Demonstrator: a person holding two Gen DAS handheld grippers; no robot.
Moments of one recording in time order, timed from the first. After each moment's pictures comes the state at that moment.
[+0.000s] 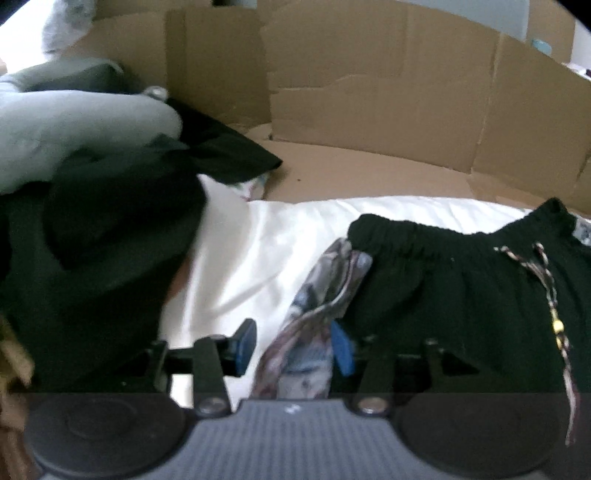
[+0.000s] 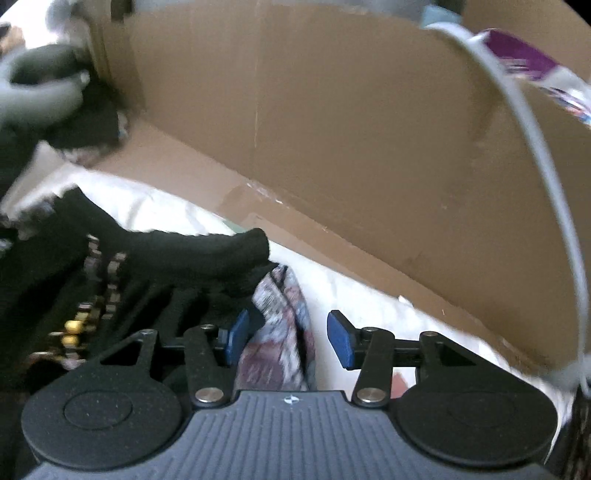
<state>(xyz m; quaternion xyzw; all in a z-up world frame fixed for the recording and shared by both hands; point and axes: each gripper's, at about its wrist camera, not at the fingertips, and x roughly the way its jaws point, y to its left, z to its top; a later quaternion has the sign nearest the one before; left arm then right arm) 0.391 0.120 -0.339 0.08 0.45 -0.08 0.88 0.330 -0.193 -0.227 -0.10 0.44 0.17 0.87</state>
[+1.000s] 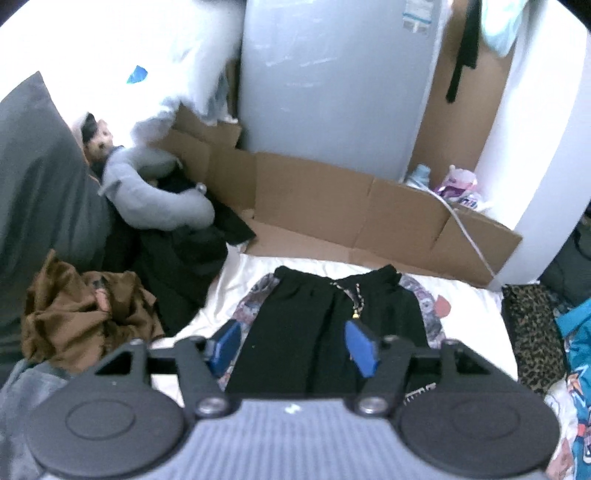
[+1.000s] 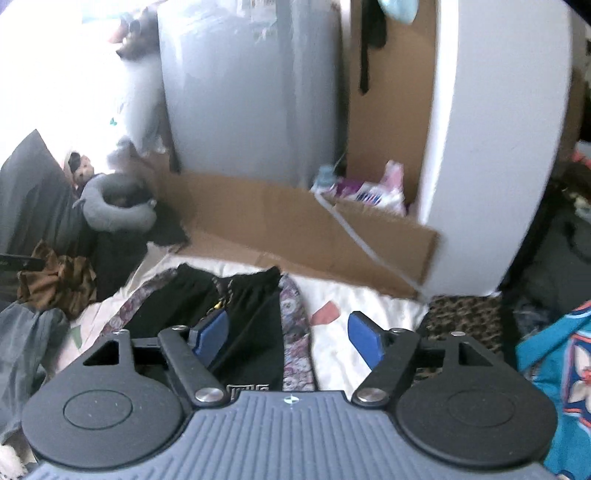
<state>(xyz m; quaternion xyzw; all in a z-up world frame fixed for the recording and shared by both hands) 0.144 0.121 -0.050 0.00 0.40 -0.11 0.91 -0.016 -0.297 0.074 -0.01 0.34 0.12 0.93</state>
